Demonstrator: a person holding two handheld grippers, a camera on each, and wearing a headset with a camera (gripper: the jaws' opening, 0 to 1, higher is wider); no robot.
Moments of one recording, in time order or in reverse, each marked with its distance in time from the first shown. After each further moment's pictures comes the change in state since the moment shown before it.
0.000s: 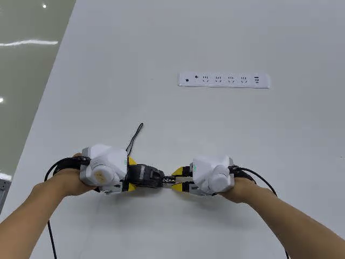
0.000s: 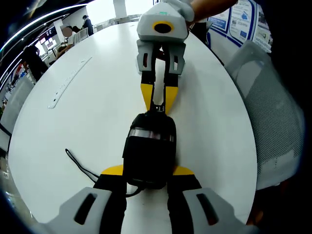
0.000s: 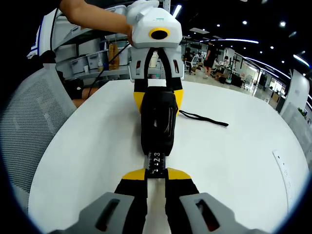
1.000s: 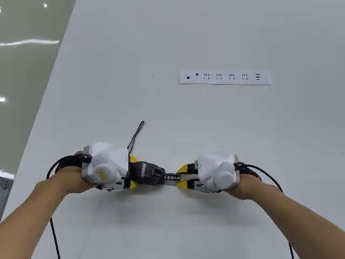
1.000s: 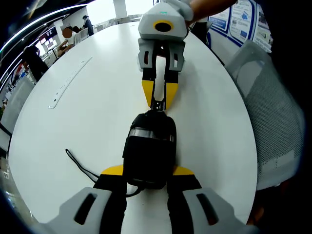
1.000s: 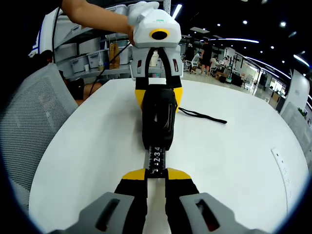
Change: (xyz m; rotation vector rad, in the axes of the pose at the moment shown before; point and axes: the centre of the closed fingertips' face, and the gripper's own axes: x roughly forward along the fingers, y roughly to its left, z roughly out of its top) left arm -0.002 -0.001 0.002 0.000 -0.001 0.005; right arm -0.008 0.001 -0.006 -0.003 0.009 0.001
